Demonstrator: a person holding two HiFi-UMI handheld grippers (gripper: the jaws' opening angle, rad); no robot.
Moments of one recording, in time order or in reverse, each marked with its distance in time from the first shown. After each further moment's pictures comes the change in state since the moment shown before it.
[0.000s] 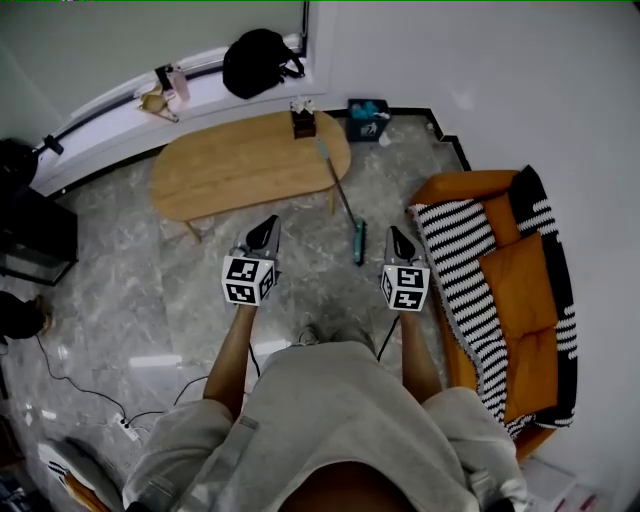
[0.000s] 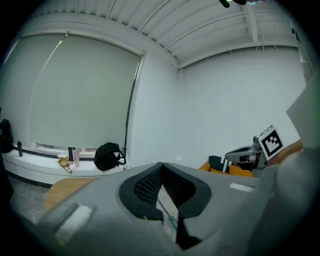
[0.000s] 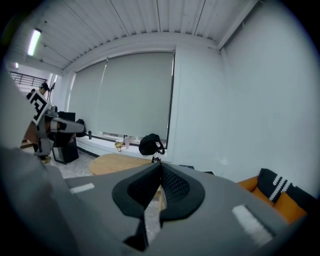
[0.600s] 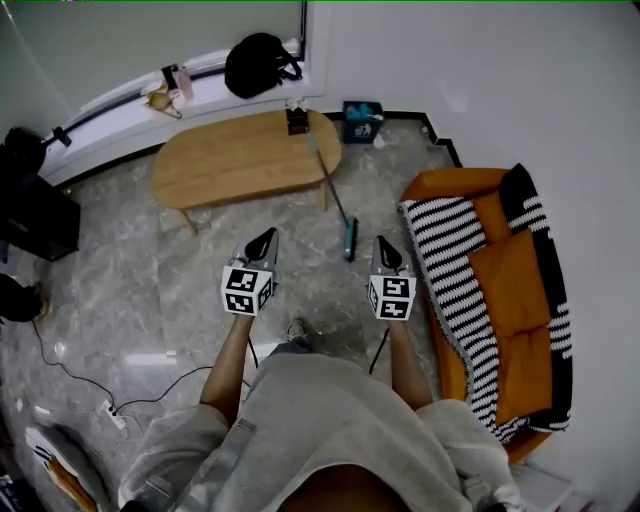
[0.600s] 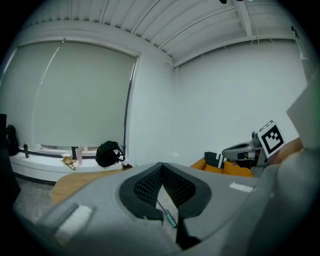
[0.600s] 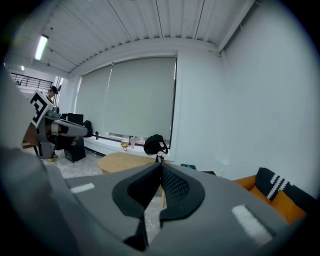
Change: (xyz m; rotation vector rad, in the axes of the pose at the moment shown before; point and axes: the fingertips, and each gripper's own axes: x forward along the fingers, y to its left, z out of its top) left arm -0.060 -0.096 -0.025 0.024 0.027 0.027; right arm -0.091 -0.003 -0.029 -0.007 -0.018 0.053
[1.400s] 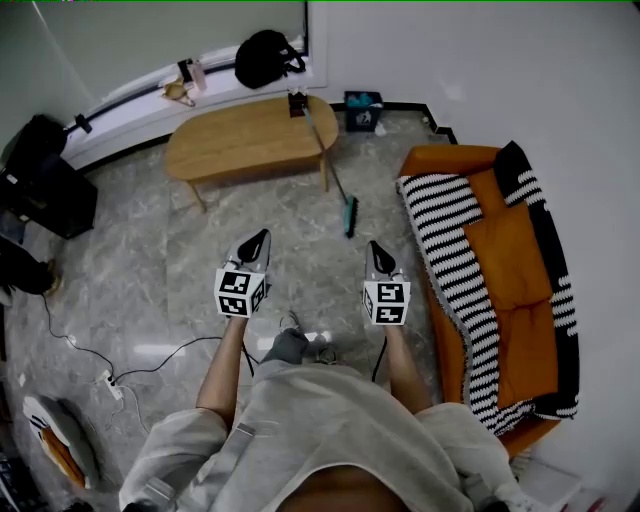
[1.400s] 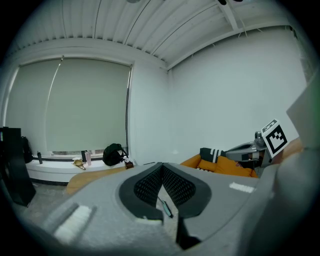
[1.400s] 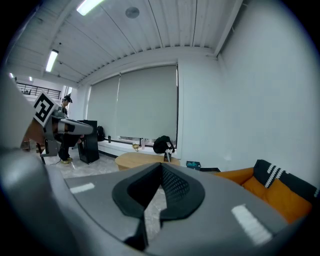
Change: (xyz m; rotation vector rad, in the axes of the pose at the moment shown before) left arm -0.145 -0.138 -0.029 0.064 0.000 0.075; right arm -0.189 0.012 -0.065 0.028 -0.041 0.091
